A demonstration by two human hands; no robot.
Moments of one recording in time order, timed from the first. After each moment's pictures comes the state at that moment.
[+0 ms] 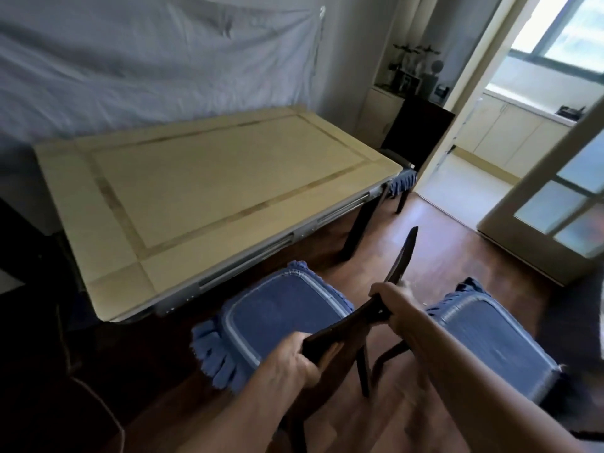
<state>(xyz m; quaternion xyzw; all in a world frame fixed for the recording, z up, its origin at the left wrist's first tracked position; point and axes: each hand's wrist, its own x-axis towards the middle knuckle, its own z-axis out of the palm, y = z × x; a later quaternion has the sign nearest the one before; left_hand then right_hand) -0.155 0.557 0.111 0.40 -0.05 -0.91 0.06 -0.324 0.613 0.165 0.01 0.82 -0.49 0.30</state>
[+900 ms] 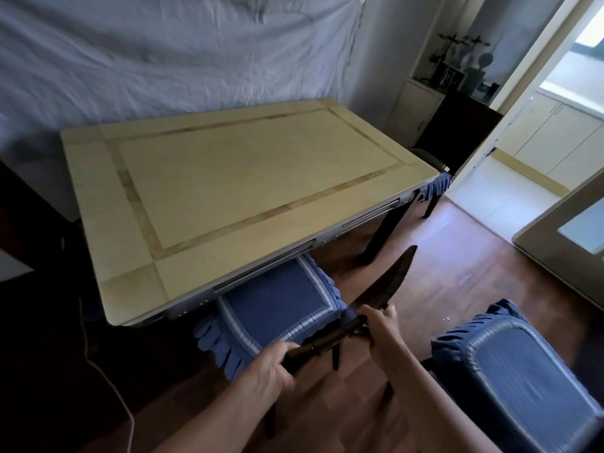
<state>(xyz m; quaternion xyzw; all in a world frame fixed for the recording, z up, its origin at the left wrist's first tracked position) -0.153 0.471 0.080 0.56 0.02 -0.83 0.01 -0.317 0.545 0.097 0.00 0.74 -0.57 0.35</state>
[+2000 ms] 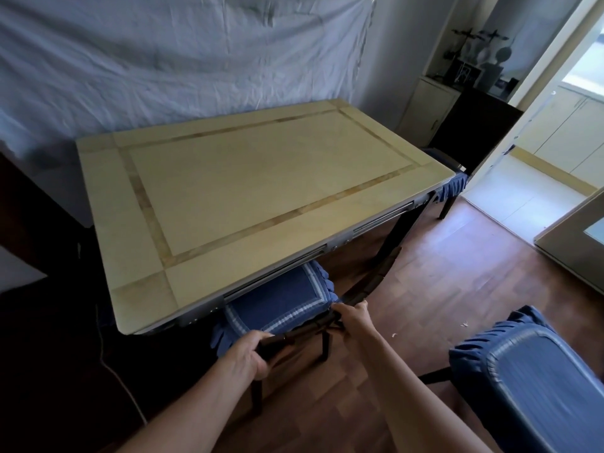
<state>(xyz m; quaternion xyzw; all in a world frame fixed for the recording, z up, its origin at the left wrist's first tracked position) -0.127 0.412 0.080 0.60 0.05 -0.80 0.05 -0.307 0.479 0.061 0.00 0.72 -0.52 0.45</state>
